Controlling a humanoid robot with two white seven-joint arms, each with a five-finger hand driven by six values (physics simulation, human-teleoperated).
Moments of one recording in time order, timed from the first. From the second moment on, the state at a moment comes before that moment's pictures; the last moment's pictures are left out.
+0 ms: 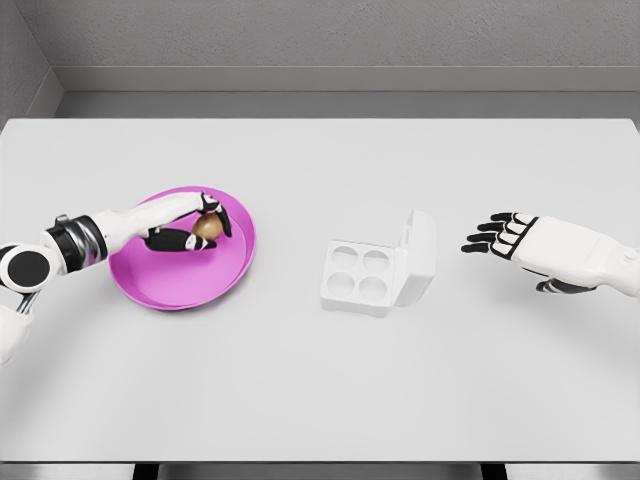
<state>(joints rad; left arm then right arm) -0.41 0.57 -0.40 -1.43 -0.18 -0.22 -0.61 -0.27 -1.05 0.49 -1.62 0.54 -0.61 0.18</state>
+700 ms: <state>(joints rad) -0.41 0.57 -0.37 -1.57 -0.18 -0.22 -0.61 -0.27 -1.05 0.49 -1.62 0.53 -0.61 0.18</state>
